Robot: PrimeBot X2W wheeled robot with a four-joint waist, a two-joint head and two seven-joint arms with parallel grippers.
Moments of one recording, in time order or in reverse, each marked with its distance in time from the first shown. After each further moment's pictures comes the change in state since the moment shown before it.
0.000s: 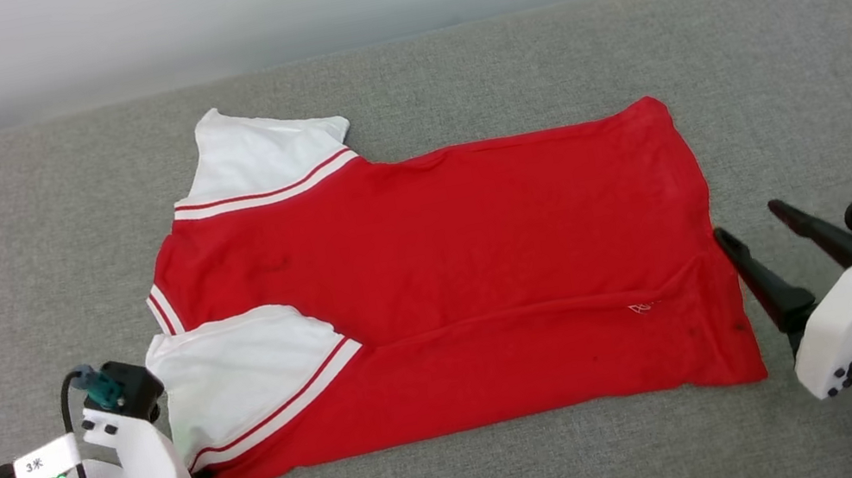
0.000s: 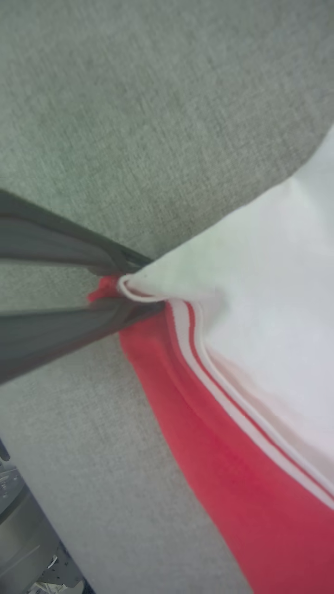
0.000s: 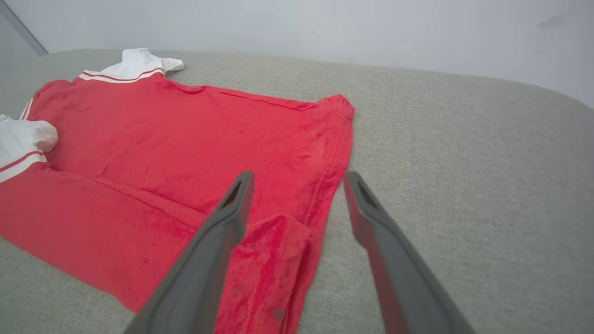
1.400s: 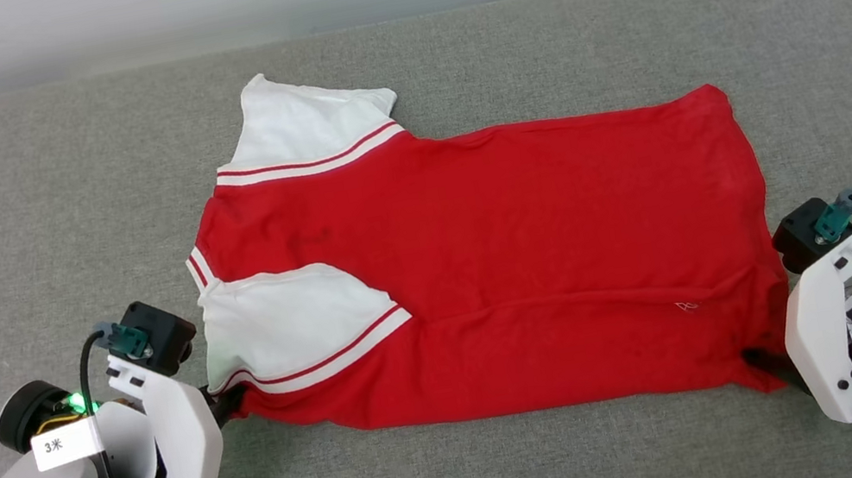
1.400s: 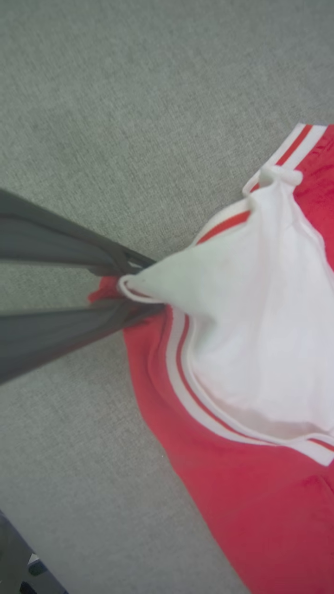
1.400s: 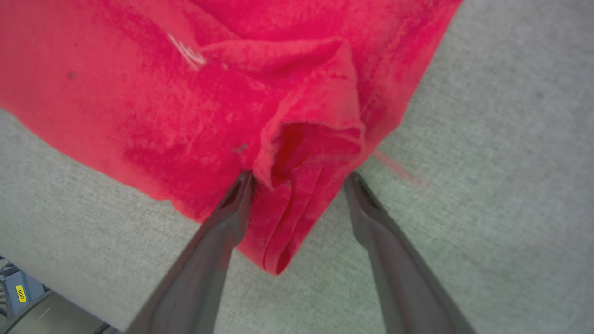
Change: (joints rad) left arm -0.100 0.015 -0.051 -0.131 0.081 0.008 -0.217; right arm -0.175 -0.193 0.348 0.128 0.202 -0.002 0.636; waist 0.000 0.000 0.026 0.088
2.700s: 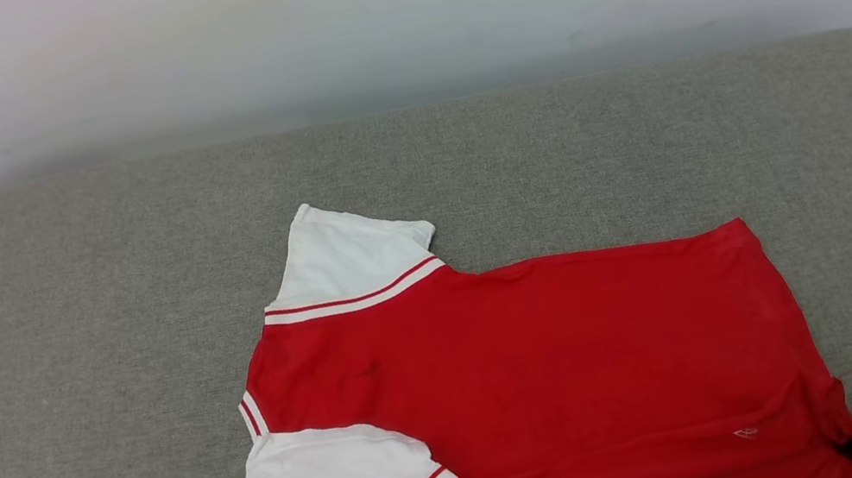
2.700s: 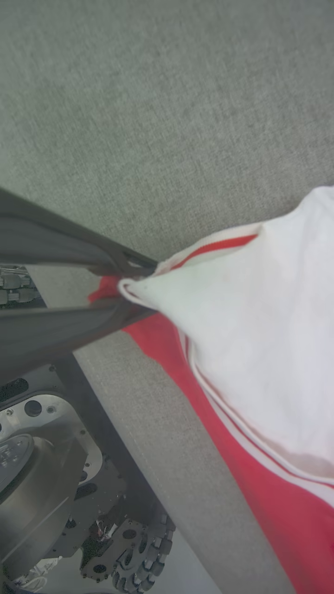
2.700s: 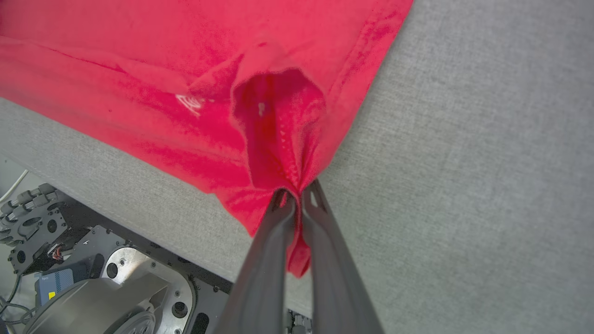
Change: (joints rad) left arm 0.383 0.132 -0.028 -0.238 -0.114 0.166 -0.133; right arm 0.450 -0.090 -0.292 -0.306 0.045 0.003 -0.135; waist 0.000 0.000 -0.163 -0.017
